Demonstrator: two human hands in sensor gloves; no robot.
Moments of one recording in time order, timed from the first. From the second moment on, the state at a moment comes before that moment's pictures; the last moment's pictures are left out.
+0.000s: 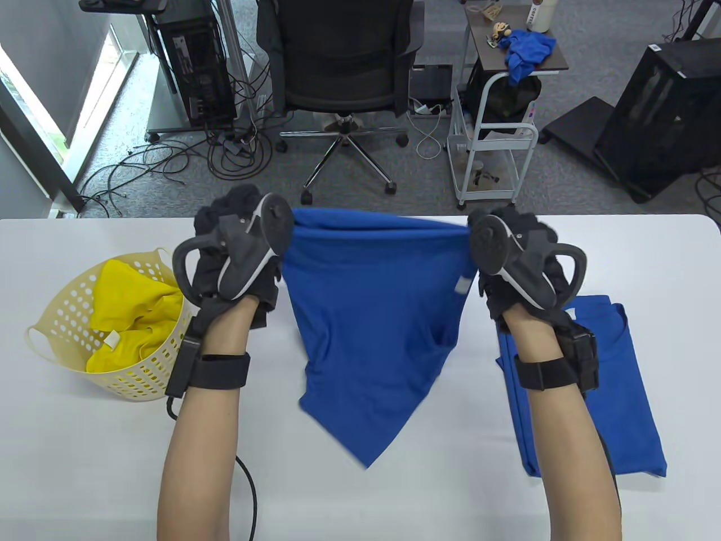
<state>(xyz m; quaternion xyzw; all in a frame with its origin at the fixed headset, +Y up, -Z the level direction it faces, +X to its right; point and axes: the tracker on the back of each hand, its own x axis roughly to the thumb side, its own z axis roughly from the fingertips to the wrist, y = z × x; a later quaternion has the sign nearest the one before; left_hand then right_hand) -0.178 -0.453 -0.390 0.28 0.11 0.01 0.95 0.168 -0.478 -0.380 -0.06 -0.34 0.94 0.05</state>
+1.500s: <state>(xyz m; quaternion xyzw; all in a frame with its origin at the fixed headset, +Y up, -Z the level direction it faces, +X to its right) -0.164 -0.595 -0.326 -0.08 0.04 -0.06 0.99 0.177 -0.599 -0.319 0.06 0.05 0.99 -0.12</state>
